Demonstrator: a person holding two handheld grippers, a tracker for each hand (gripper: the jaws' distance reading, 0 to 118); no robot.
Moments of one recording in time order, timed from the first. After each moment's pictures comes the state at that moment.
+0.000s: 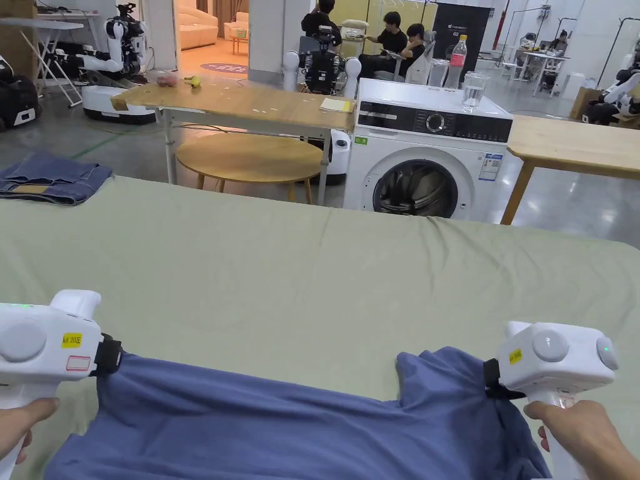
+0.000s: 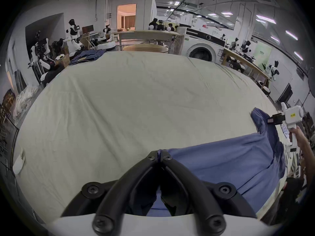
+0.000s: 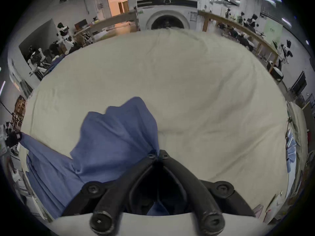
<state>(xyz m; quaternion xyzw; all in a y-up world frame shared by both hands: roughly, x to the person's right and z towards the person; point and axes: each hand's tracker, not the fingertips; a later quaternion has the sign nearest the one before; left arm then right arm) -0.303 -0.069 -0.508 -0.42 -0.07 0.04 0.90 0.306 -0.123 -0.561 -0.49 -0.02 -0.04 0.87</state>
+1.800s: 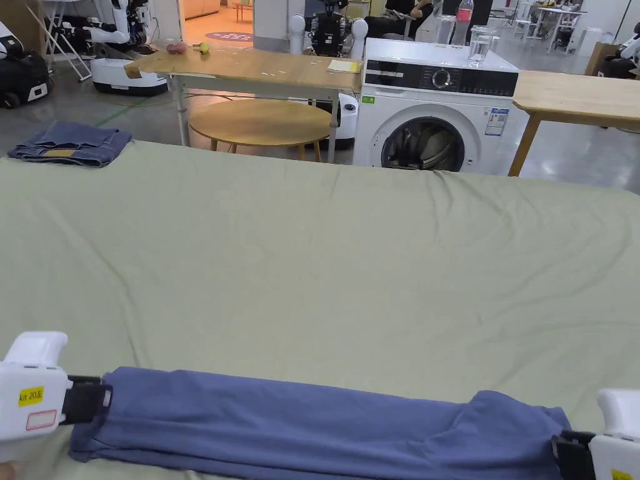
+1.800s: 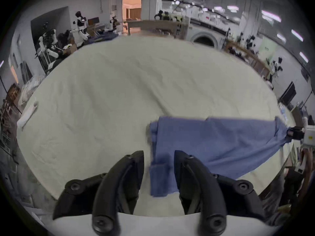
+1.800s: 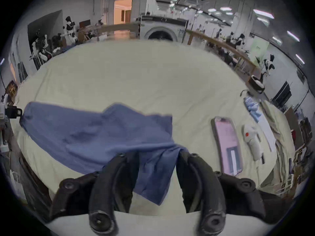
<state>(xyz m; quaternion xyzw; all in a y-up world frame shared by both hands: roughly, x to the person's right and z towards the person) -0.322 -0.094 -0.329 -0.42 -0.05 0.06 0.90 0.278 -0.098 -0.266 -0.42 -0.07 0.04 0.91</state>
